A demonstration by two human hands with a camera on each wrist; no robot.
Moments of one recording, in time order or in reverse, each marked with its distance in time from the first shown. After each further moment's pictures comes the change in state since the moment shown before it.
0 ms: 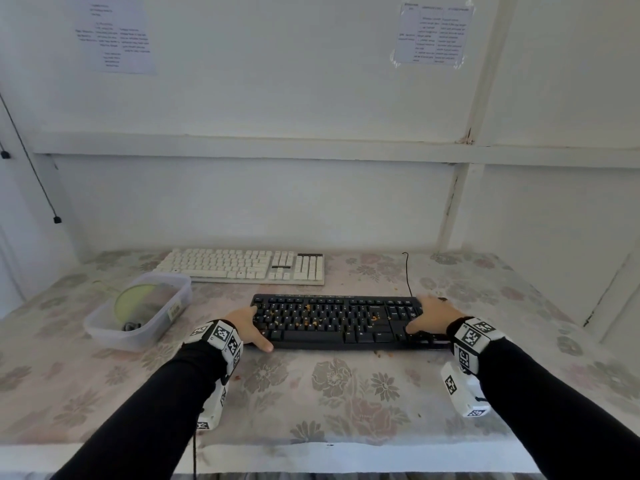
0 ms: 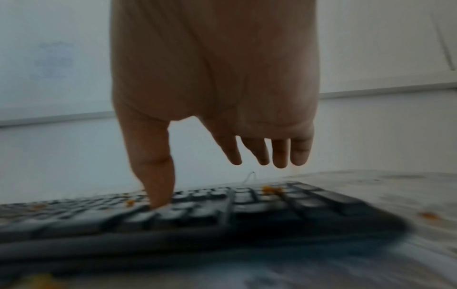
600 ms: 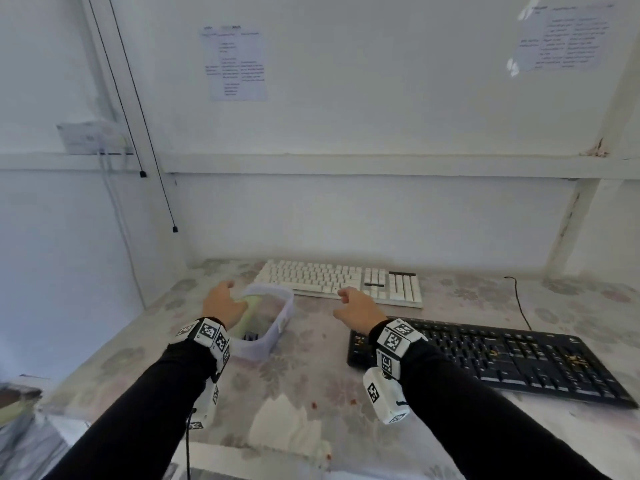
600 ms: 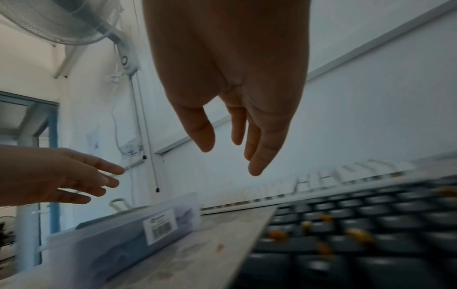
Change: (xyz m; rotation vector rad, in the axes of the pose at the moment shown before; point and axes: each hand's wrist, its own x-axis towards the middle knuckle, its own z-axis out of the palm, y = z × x) left_hand -0.048 -0.143 -0.139 -0.254 0.644 -0.125; right_hand -0.014 -0.293 0.090 0.336 -0.017 -0.504
